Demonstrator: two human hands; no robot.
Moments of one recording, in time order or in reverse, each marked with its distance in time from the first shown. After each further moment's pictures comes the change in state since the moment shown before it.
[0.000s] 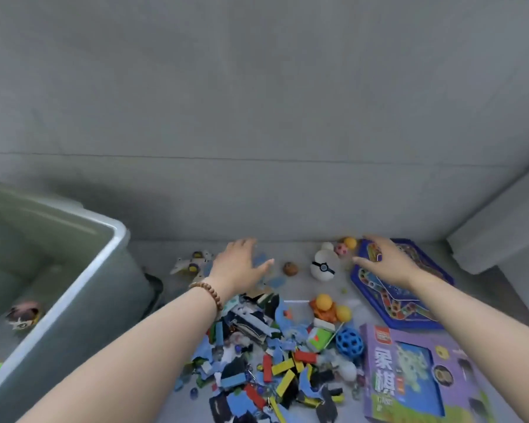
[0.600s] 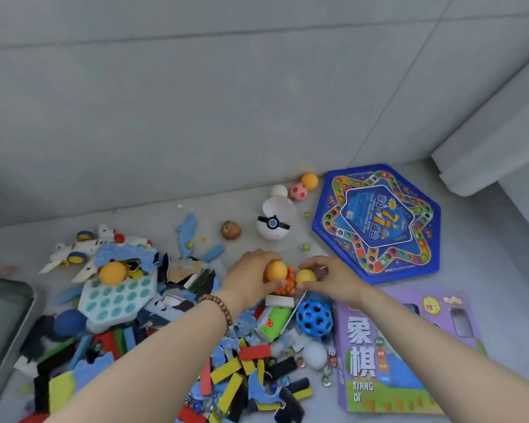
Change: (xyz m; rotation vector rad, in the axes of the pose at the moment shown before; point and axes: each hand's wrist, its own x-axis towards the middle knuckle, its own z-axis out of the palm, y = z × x) left_hand 0.109 0.050 0.226 -0.132 -0.295 0.203; right_hand 0.053 0.140 0.156 0.464 -0.288 0.144
